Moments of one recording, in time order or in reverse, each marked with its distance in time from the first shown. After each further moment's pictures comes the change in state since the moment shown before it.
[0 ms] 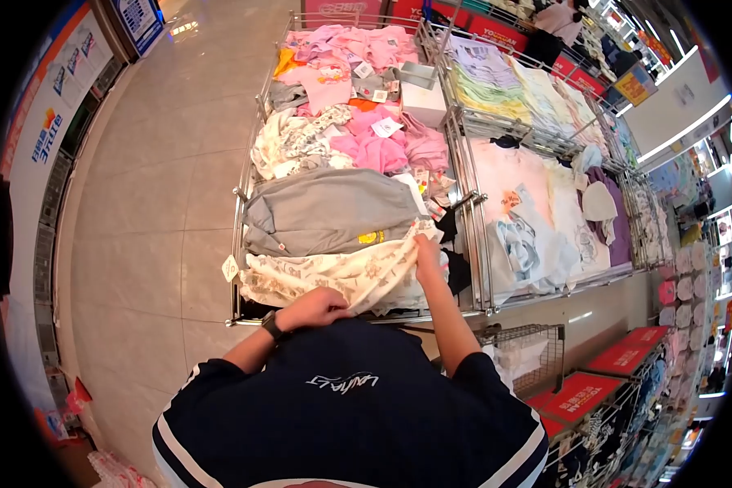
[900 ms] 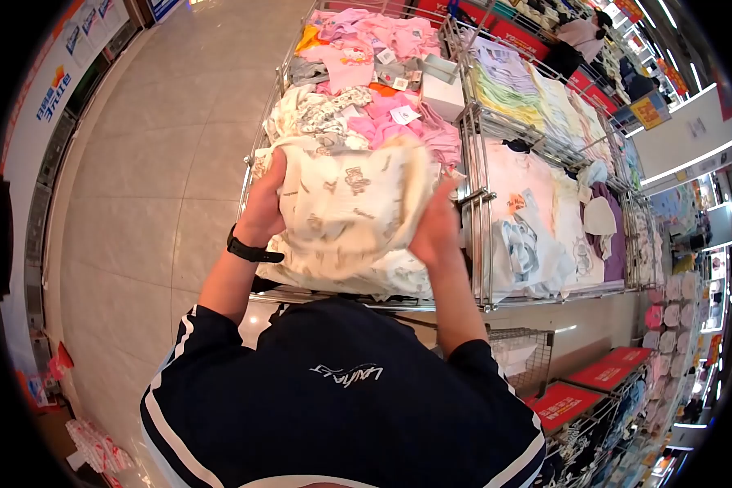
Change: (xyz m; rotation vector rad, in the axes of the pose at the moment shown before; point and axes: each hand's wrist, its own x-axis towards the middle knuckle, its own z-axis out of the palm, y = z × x) left_hand 0.010 0.056 -0.151 -1.538 0.418 0.246; right_hand -0.148 -0.127 0.114 0.471 -0.815 0.012
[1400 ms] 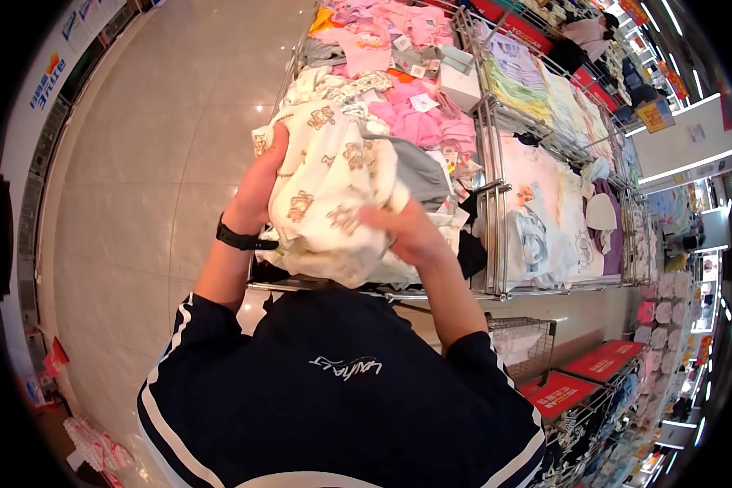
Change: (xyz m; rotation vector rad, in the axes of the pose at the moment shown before) left_hand -0.036 0.049 -0.019 0.057 0.090 -0.126; right_hand 0.022 0.084 0.052 -0.531 -0.043 0.065
